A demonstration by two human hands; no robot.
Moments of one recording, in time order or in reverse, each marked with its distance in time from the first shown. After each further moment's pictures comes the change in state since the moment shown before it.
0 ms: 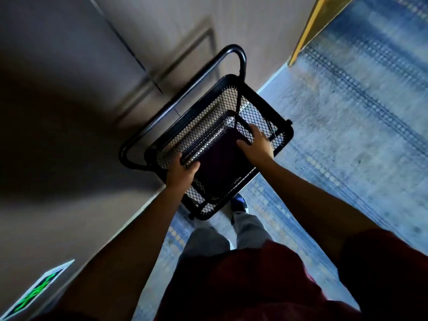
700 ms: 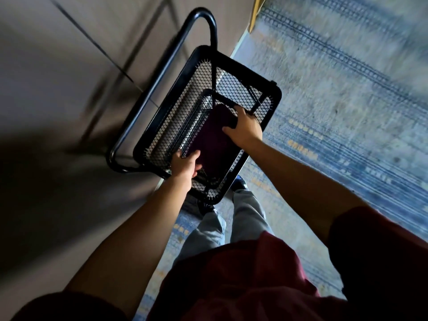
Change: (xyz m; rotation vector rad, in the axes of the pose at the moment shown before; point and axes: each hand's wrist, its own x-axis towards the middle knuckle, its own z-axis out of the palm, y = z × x) left_hand 0.015 -0.009 0.012 -0.236 -0.127 -0.234; right_hand -0.019 -0.008 0.040 -0.141 0.133 0.118
